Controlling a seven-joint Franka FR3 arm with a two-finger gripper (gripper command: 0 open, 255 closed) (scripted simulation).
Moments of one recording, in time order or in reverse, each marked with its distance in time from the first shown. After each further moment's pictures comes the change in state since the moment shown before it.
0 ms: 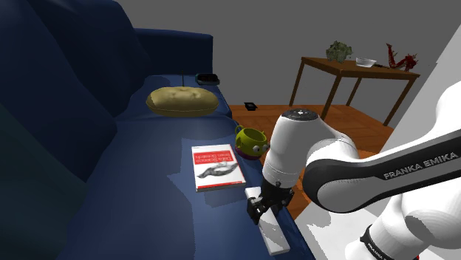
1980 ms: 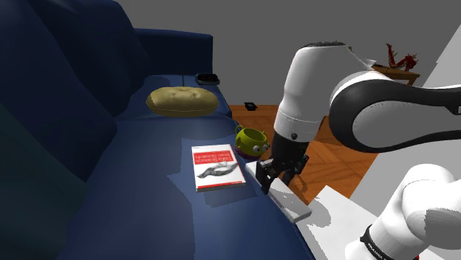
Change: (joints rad) arm 0.017 -0.199 -0.135 0.208 -0.047 -0.407 -0.005
